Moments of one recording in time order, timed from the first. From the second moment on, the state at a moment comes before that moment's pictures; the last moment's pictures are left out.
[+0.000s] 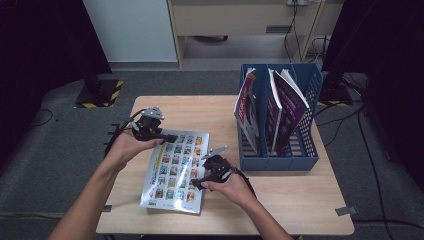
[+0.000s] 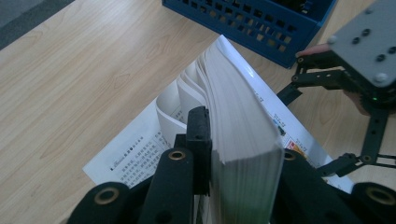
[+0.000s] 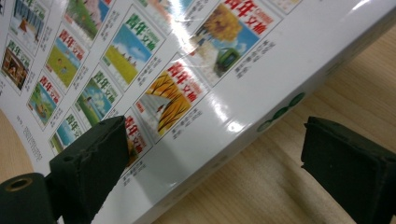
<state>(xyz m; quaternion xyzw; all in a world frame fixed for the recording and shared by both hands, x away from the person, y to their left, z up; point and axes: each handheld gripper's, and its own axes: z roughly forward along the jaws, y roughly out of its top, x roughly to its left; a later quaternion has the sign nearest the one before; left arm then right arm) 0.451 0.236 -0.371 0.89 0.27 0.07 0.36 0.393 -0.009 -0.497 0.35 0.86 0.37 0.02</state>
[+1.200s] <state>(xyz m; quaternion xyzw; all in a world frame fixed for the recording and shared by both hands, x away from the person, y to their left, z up) 0.447 0.236 -0.351 0.88 0.26 0.07 0.39 0.438 -0.005 -0.485 0.36 0.82 0.45 -0.04</state>
